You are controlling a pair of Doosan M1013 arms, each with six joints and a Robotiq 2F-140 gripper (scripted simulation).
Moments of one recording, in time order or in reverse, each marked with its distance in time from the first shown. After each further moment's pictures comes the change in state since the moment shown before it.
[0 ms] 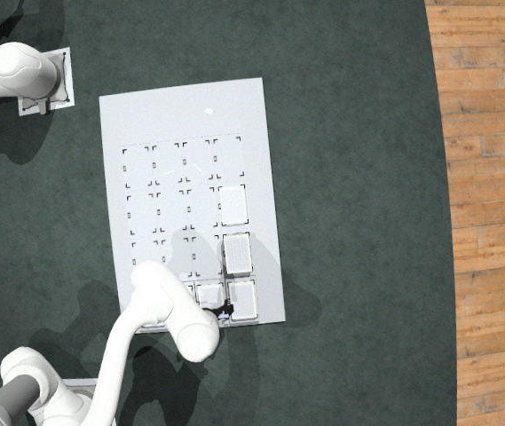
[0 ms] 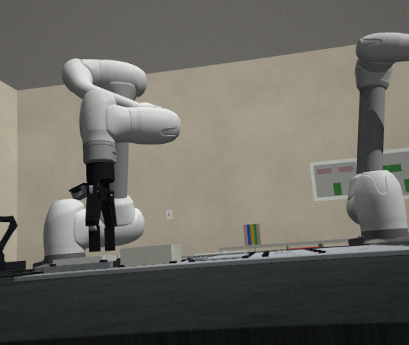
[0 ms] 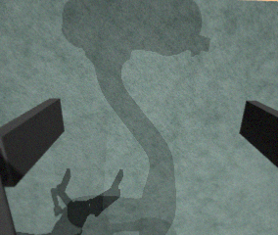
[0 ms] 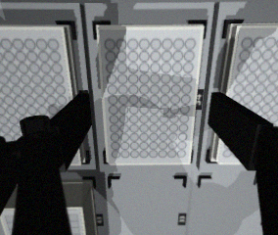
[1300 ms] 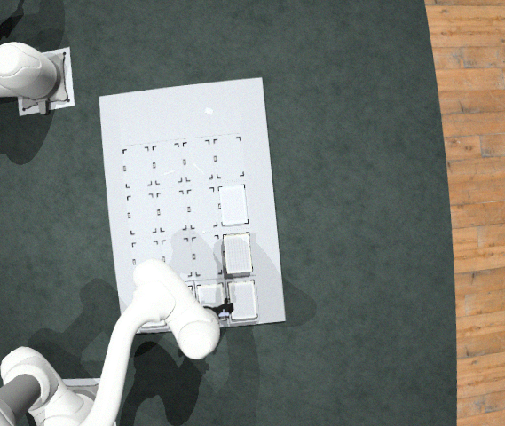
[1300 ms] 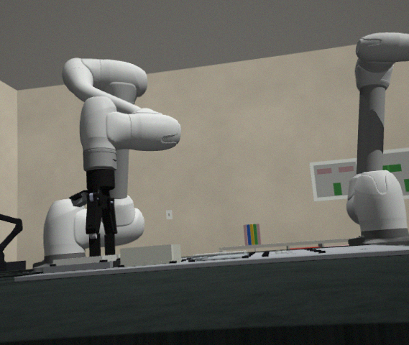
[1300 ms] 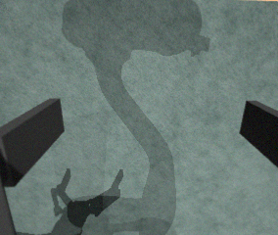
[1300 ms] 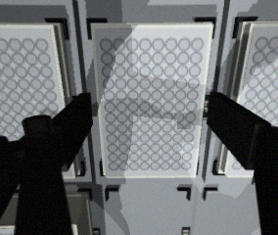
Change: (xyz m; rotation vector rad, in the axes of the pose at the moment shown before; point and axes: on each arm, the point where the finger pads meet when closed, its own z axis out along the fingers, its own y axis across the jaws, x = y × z) left arm 0.000 0.000 0.000 0.000 0.000 0.000; right arm 0.000 0.000 0.020 0.000 0.000 0.000
